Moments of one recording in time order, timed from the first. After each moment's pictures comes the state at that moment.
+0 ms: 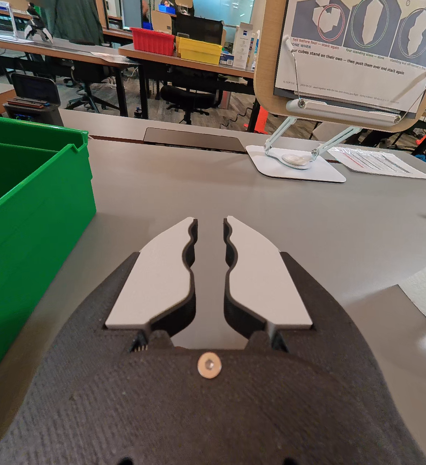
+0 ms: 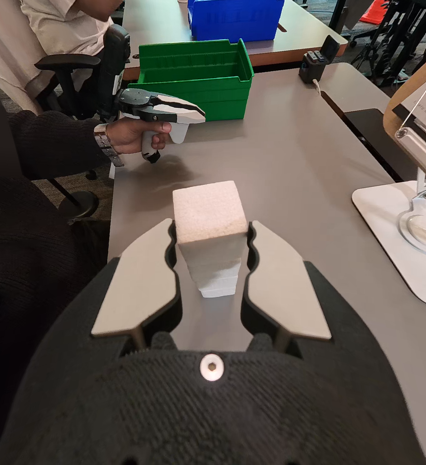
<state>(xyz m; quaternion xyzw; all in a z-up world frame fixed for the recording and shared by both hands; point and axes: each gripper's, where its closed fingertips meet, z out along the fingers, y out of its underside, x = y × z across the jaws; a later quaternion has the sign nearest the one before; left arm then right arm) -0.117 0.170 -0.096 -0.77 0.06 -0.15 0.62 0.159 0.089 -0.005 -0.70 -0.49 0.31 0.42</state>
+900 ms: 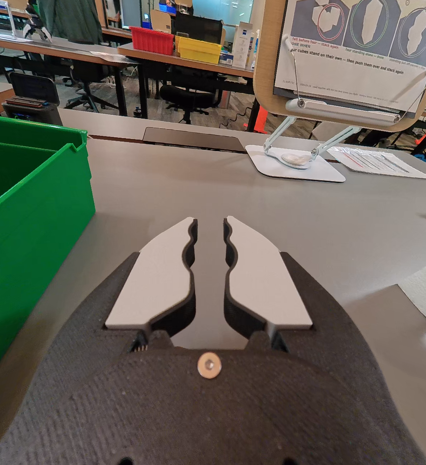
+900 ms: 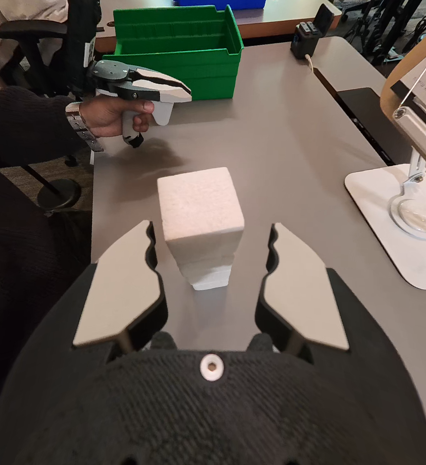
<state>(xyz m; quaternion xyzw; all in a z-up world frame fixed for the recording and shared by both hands) -0.116 0.170 -0.096 -0.77 0.06 -0.15 0.62 0.158 0.097 -0.022 -0.72 -0.49 0.28 0.41</state>
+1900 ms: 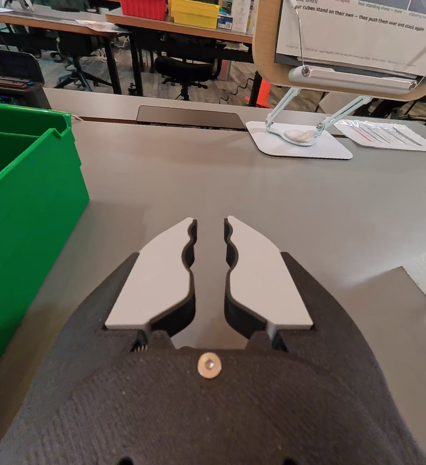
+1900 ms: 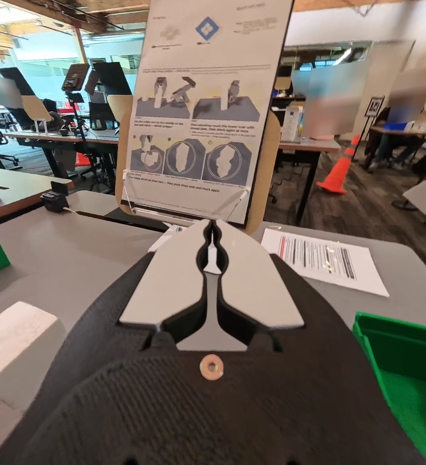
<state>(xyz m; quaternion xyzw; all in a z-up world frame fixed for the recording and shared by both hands) -0.111 0.169 -0.108 -0.80 0.08 -0.13 0.59 0.296 0.173 0.074 -0.71 -0.07 0.06 0.70</state>
